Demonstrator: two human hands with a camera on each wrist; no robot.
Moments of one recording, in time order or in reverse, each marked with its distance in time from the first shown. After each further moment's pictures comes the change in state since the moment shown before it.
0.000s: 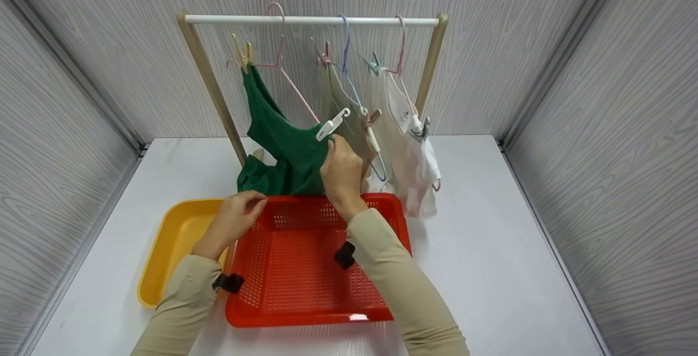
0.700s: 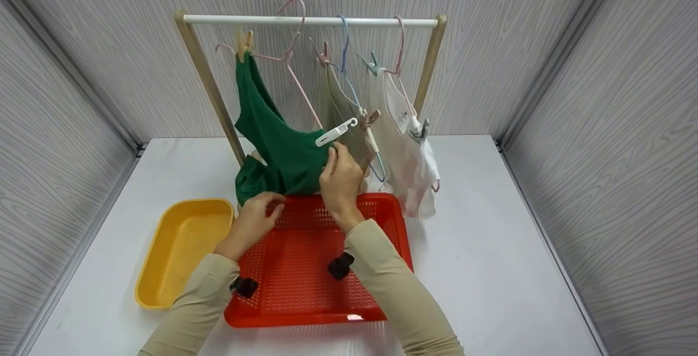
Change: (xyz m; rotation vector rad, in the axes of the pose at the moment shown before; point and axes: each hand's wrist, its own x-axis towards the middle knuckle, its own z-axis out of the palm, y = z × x) left_hand 0.007 0.011 0.033 0.019 0.025 0.078; right_hand -0.012 -0.009 -0.004 0.162 0.062 0.122
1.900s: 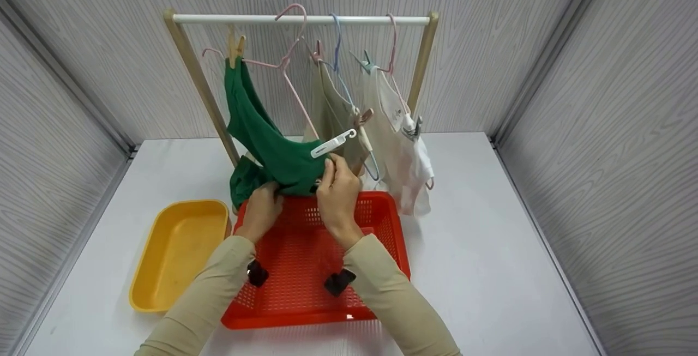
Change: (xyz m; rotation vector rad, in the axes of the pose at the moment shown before) left_hand 0.032 -0.015 0.040 0.139 0.157 -0.098; right_hand -0.019 -0.012 -0.020 0.171 -0.046 0.136
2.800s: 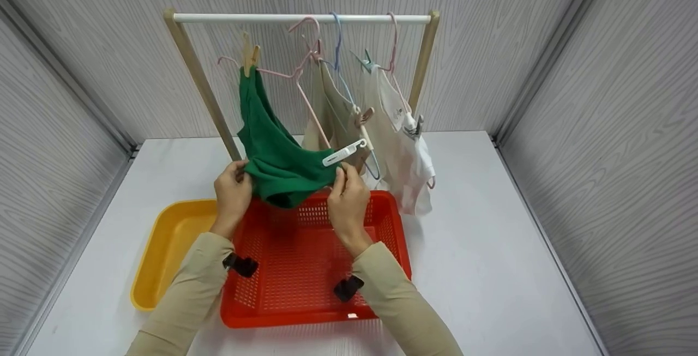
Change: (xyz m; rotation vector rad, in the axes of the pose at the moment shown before) left_hand 0.014 0.007 -0.053 -0.466 0.295 -0.180; right_hand -0.008 0.022 -0.010 -0.128 0.073 -0.073
